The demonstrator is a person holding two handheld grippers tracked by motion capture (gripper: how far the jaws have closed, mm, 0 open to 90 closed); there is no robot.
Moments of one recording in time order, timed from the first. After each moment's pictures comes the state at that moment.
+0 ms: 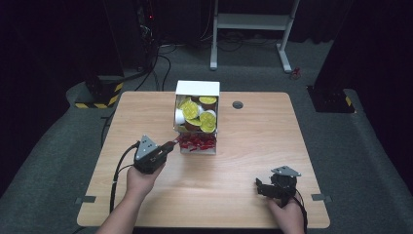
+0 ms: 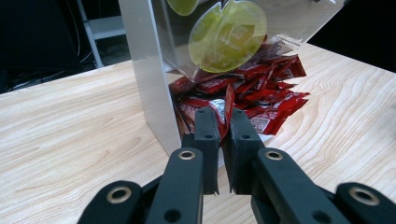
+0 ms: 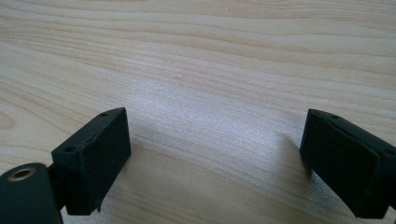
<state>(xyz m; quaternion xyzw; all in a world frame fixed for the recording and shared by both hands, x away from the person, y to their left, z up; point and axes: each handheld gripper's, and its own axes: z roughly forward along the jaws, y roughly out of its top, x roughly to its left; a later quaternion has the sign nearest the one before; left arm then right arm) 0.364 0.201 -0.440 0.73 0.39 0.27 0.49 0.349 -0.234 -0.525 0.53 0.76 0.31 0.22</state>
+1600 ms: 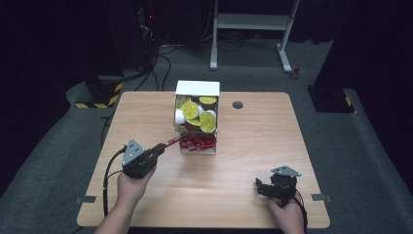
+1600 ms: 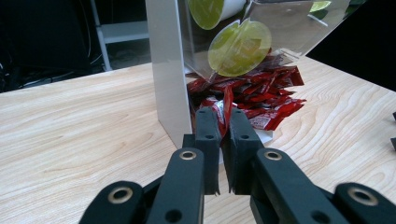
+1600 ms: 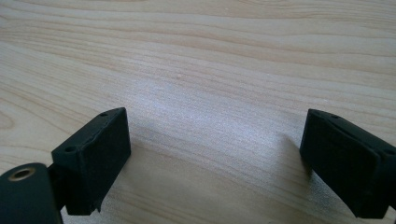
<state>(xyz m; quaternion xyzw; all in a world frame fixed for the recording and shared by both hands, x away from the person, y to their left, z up) 0.342 0.222 -0.431 0.71 0.41 0.27 0.51 0.349 -0.234 -0.525 0.53 0.76 0.31 0.22</state>
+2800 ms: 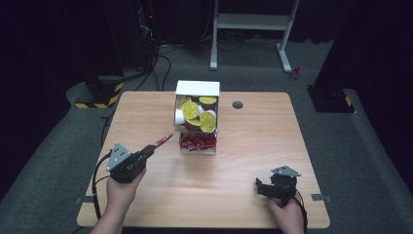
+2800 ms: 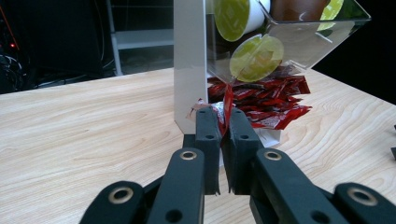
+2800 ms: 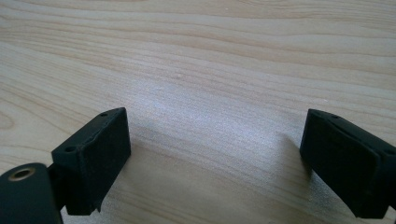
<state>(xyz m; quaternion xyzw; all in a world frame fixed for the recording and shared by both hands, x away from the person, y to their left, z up) 0.324 0.248 -0.426 0.68 0.43 0.28 0.52 0.349 -0.234 -0.525 0.53 0.76 0.31 0.22</state>
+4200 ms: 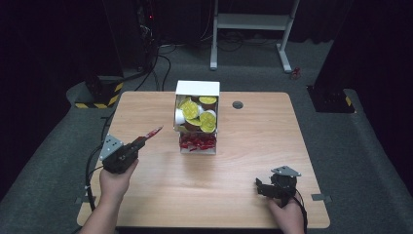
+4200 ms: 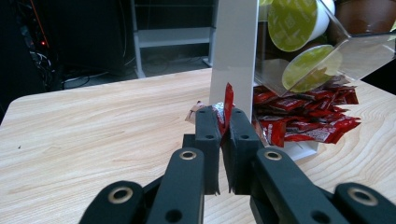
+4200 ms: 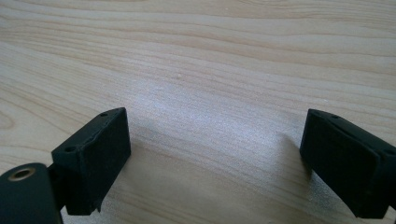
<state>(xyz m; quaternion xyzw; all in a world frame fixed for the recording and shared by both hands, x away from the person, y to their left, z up) 0.347 0.271 -0.421 0.67 0.45 0.30 0.50 0.349 -0.234 -0.525 0.53 0.76 0.31 0.22</state>
